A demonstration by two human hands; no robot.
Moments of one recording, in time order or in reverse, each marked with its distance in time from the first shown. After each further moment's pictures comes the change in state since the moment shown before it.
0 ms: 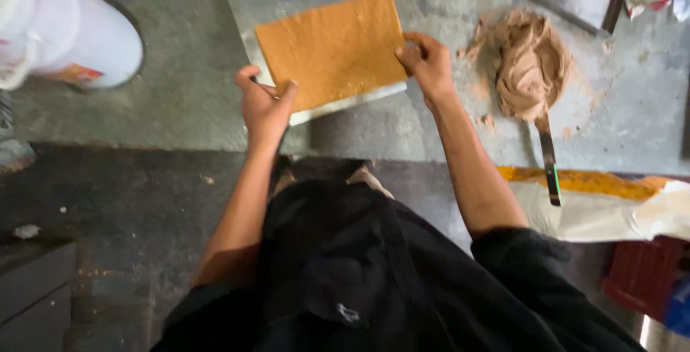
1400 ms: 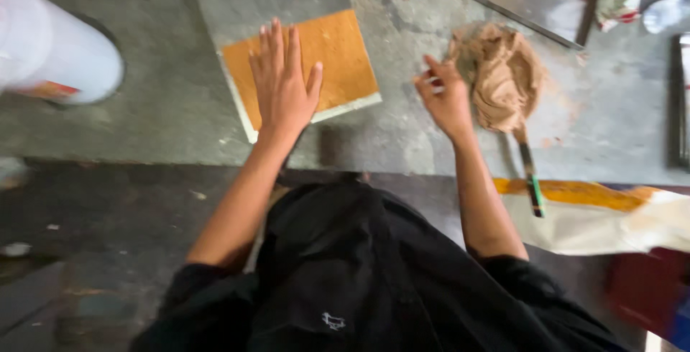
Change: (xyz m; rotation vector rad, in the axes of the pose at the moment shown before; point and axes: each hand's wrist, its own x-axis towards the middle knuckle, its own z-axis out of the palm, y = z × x) left_hand 0.013 0.064 0.059 0.514 -0.100 0.521; right_hand -0.042 -0.003 -0.081 -0.421 0.081 -0.305
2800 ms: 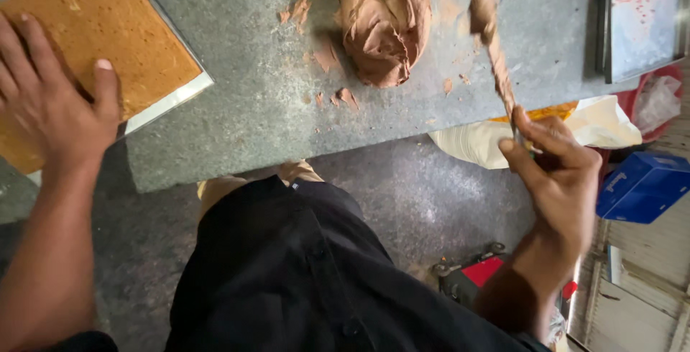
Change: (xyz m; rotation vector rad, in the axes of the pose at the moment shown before) left_hand -0.015 -0.026 0.029 0.398 -0.209 0.124; right_hand -0.157 -0.044 -0.298 0.066 0.146 0.463
